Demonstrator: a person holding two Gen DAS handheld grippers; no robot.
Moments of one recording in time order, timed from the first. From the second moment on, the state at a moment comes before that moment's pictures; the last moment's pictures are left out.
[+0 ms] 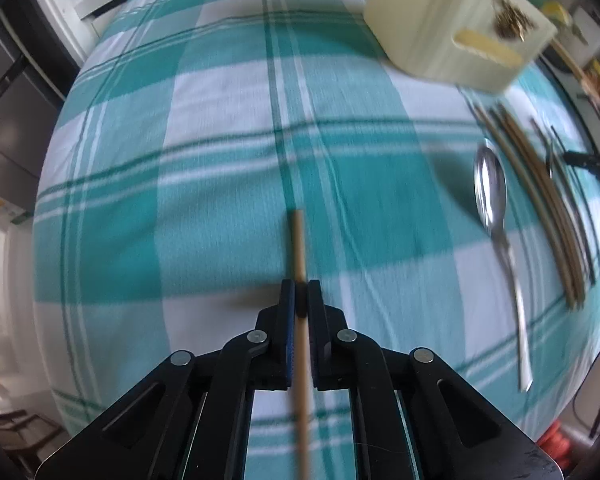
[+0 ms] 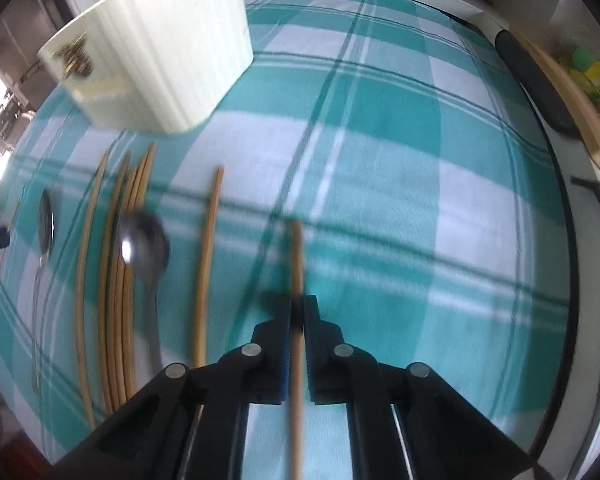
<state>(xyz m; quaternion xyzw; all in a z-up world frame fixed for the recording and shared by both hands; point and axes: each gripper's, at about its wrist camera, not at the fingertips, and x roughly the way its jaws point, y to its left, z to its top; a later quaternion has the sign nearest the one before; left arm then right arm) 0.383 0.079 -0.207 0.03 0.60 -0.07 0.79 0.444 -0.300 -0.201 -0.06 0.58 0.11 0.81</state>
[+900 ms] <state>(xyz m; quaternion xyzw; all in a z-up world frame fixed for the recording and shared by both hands) 0.370 0.080 0.080 -0.09 0.26 -0.13 0.95 0.374 -0.276 0.064 0.03 0.22 0.16 0.96</state>
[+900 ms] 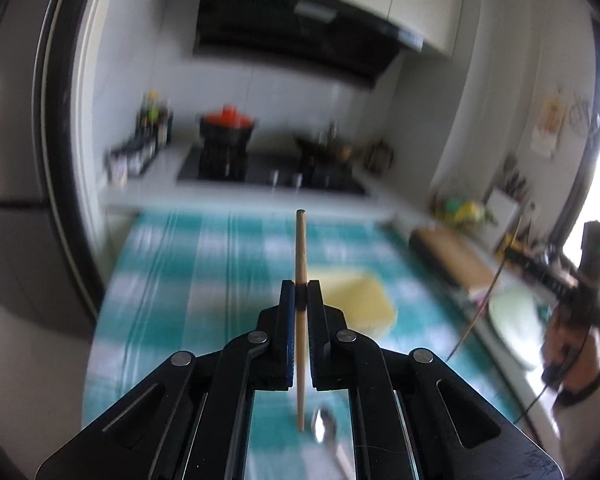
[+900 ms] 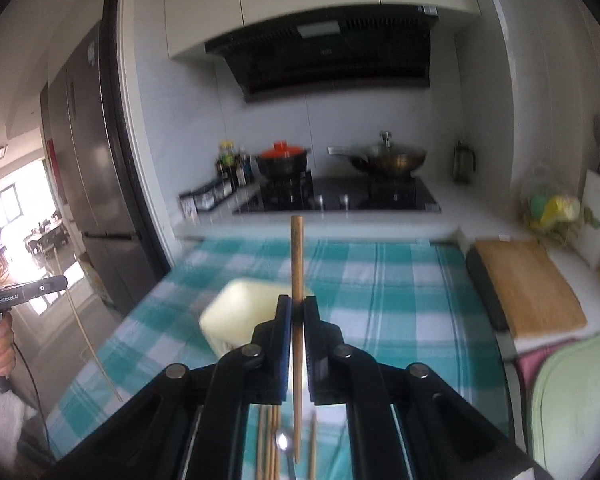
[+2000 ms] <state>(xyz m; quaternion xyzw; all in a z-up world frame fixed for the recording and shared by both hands) 0.395 0.029 0.026 -0.01 0.32 -0.12 0.94 0.397 -0.248 0.035 -0.01 0.25 0.15 0.96</state>
